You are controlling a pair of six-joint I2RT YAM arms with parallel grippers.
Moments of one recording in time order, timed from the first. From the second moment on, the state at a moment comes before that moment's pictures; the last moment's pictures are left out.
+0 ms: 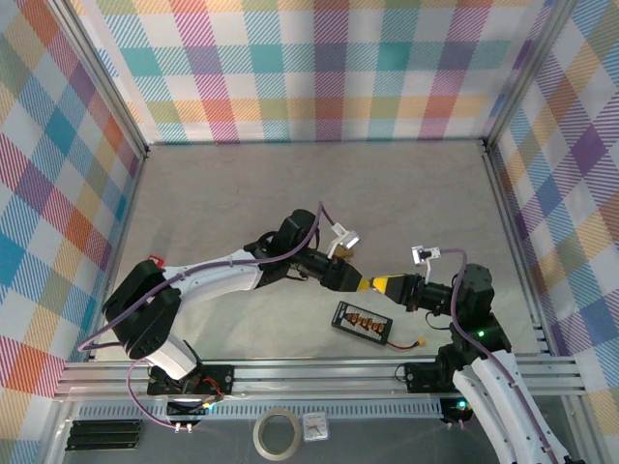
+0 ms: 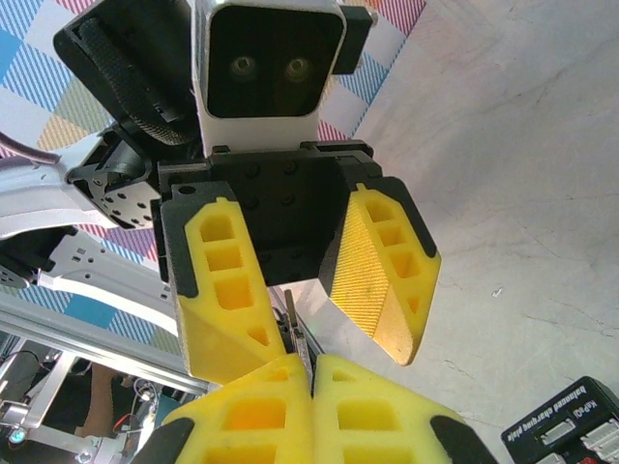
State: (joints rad) left arm -0.85 1.57 0.97 0.14 0.94 -0.62; right arm 0.24 0.38 0.29 -0.09 -0.98 0.80
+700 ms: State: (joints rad) left arm -0.84 1.57 0.92 0.32 0.99 -0.74; right arm 0.24 0.37 0.29 -0.12 -0.96 0.80
